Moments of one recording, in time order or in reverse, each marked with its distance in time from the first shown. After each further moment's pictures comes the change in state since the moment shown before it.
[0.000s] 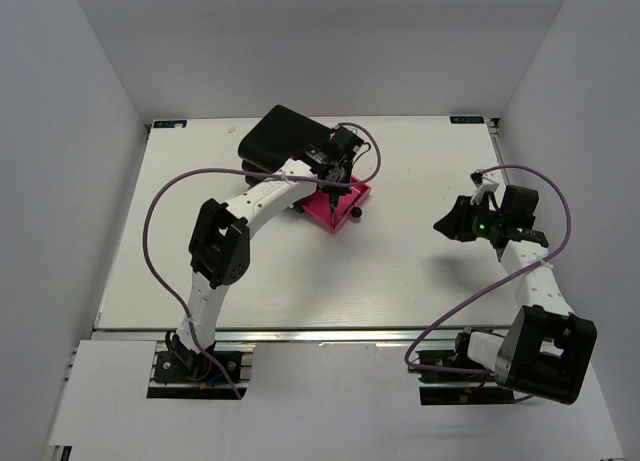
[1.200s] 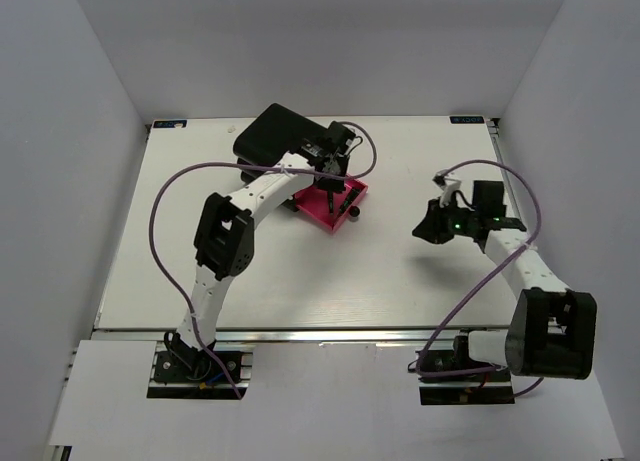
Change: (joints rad) left arm 0.072 0.114 0.095 -0.018 0.103 0.097; right arm 0.159 0.108 0.038 -0.031 -0.011 -0.136
